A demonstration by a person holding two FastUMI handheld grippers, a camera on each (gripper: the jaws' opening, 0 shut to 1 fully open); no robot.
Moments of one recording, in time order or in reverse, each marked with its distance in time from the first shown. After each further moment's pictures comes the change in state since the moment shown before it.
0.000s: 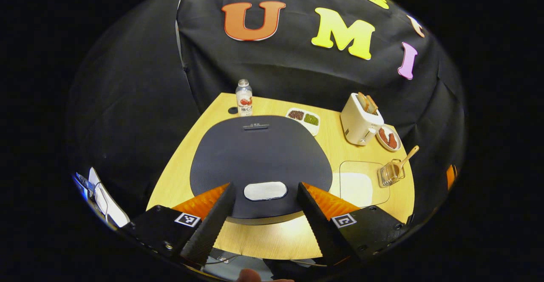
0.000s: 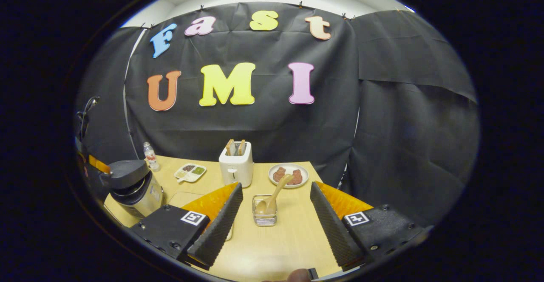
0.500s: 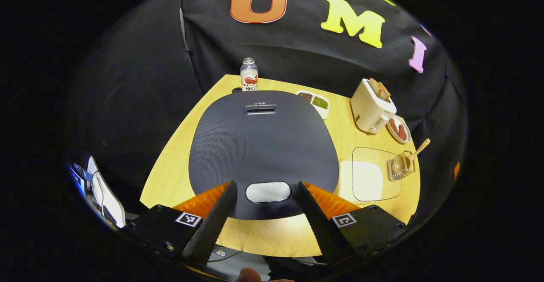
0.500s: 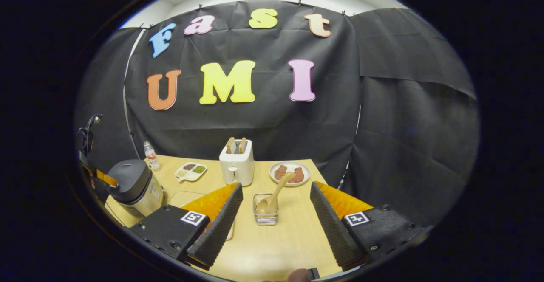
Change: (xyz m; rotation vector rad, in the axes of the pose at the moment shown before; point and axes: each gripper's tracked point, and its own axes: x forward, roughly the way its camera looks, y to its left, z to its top) left arm 0.021 0.004 -0.030 -0.007 0.084 0.050; right arm 0.010 0.000 -0.006 0.013 0.017 0.013
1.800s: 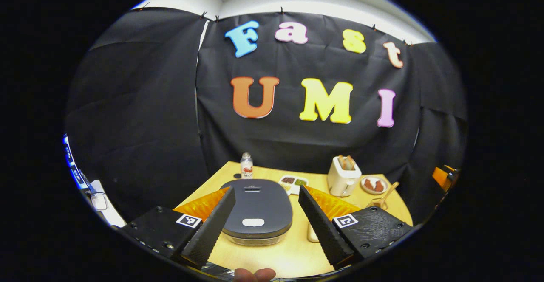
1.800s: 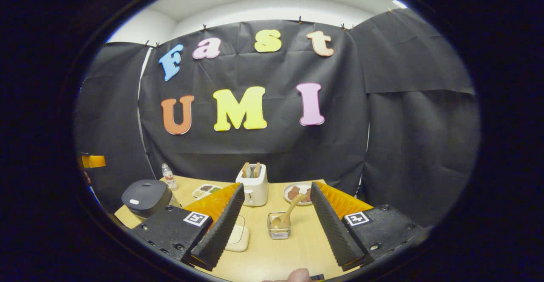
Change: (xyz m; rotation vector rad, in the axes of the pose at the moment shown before) left arm -0.211 -0.046 0.068 0.007 -0.731 -0.058; right arm -0.062 0.011 0.058 0.043 -0.193 0.077
